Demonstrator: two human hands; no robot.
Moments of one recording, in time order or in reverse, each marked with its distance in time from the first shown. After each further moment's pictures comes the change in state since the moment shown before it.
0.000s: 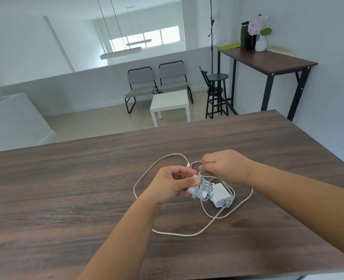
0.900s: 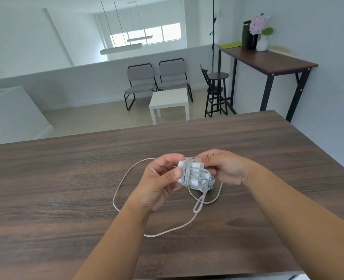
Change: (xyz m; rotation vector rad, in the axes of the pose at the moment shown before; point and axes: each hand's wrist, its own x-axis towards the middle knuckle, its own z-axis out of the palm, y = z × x) left_hand -0.018 0.006 -0.001 -0.391 -0.169 0.340; right_hand 0.017 -0.032 -0.037 1.893 -0.168 0.675
